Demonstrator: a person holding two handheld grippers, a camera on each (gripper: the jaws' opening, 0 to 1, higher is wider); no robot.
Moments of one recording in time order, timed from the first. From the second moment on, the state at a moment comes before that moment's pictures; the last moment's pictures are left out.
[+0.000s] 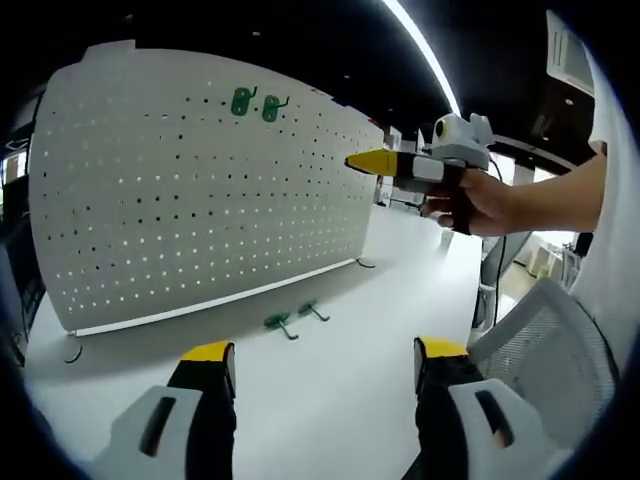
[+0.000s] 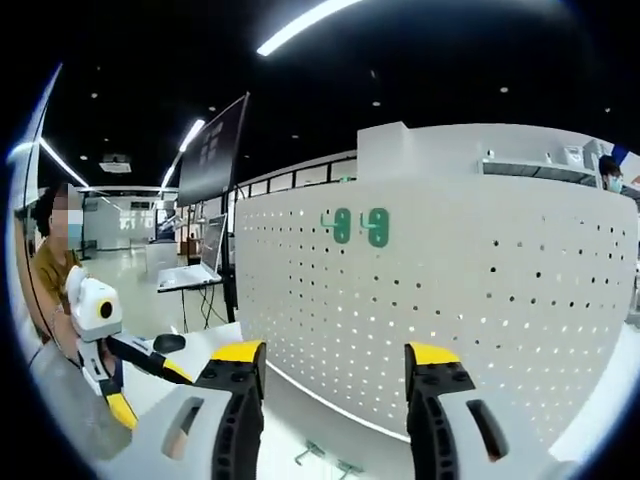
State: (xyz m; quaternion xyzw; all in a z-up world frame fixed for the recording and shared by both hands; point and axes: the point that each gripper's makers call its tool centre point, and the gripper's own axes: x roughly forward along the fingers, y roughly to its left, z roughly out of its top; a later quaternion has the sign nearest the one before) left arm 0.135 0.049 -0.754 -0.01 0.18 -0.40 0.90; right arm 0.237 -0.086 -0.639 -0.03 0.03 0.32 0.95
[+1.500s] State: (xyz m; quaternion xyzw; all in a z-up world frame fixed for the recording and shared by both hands) left arm 0.142 0.070 -0.744 -0.01 0.18 -0.38 0.91; right arm 0.165 -0.137 -0.718 -0.02 0.12 0.31 0.94
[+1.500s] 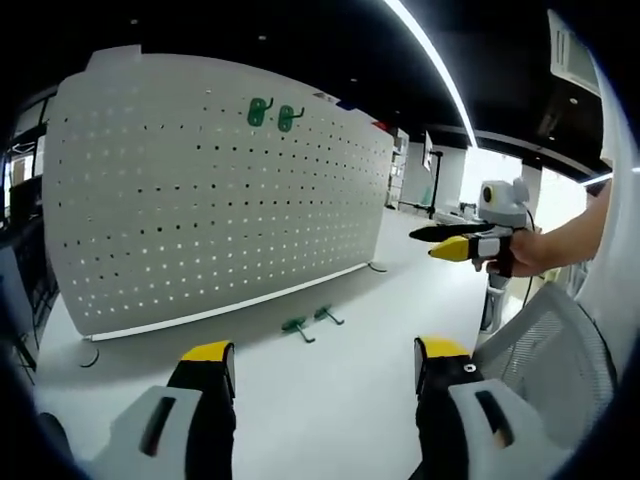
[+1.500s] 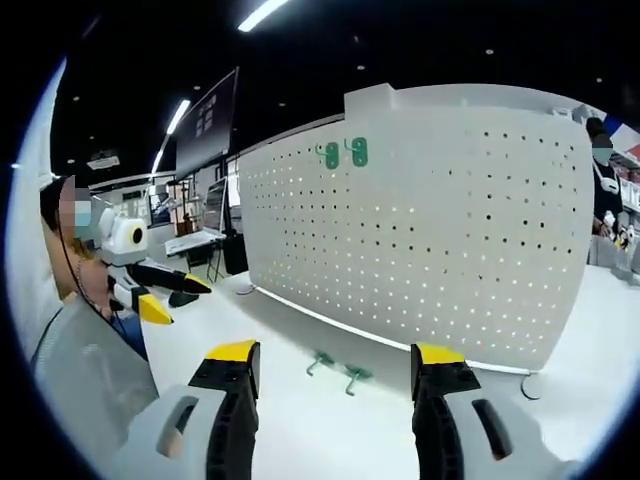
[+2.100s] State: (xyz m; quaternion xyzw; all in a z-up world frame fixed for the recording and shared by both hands) left arm 0.139 0.082 -0.746 -0.01 0.18 -0.38 0.91; right arm 0.137 -0.151 -0.742 -0.02 0.16 0.31 0.94
